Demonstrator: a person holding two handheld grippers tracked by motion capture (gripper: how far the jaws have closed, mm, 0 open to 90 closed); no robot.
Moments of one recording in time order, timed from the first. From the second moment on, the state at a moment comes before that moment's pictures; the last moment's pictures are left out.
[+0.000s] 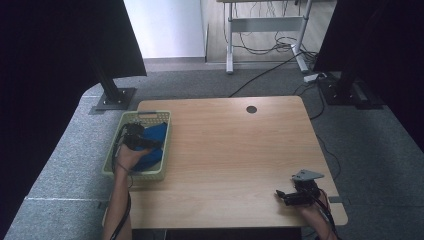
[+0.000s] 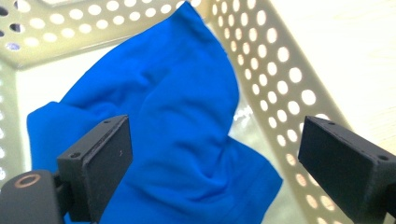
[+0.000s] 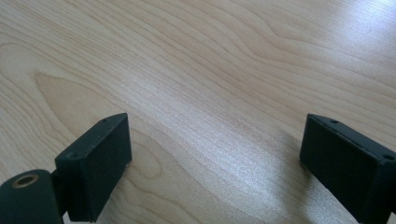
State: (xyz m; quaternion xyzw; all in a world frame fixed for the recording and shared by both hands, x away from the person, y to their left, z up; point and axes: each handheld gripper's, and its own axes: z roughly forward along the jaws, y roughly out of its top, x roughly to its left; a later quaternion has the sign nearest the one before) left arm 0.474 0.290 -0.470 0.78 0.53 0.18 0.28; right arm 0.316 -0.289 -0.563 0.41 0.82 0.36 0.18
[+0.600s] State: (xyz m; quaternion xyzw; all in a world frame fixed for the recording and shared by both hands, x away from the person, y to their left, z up) left arm 0.457 0.268 -0.459 0.78 0.51 0.20 0.31; right arm 0.316 -0.289 -0.563 0.41 0.82 0.36 0.18
